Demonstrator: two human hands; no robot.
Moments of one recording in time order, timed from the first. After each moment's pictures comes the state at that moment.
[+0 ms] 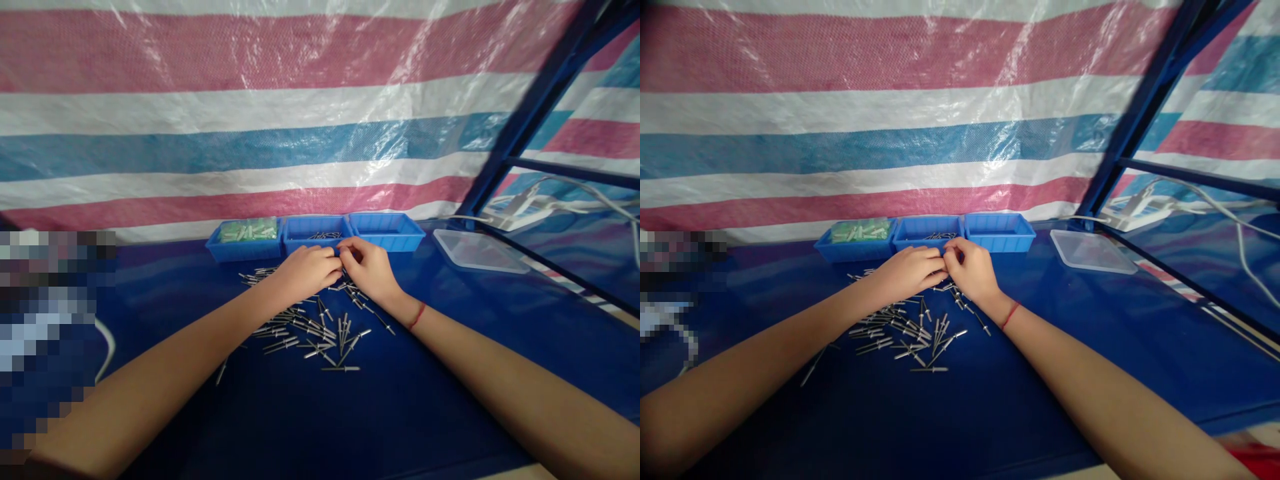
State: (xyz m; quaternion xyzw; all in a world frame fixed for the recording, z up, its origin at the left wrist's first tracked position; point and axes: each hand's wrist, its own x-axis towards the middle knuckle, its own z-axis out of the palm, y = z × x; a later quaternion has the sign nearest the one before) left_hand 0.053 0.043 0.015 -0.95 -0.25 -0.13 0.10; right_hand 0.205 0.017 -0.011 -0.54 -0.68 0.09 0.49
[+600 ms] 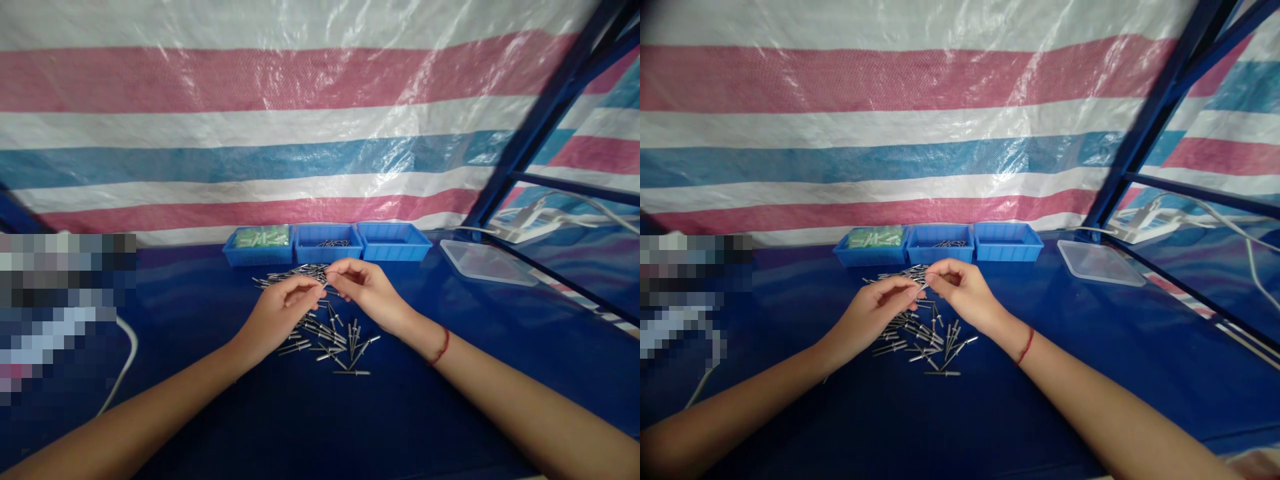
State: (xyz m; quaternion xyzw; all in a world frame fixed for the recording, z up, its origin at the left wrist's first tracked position) left_hand 0.002 -0.018 0.005 -0.72 -0.39 -0.39 -0.42; right_hand 0.175 -0.014 0.006 -0.38 -0.60 0.48 0.52
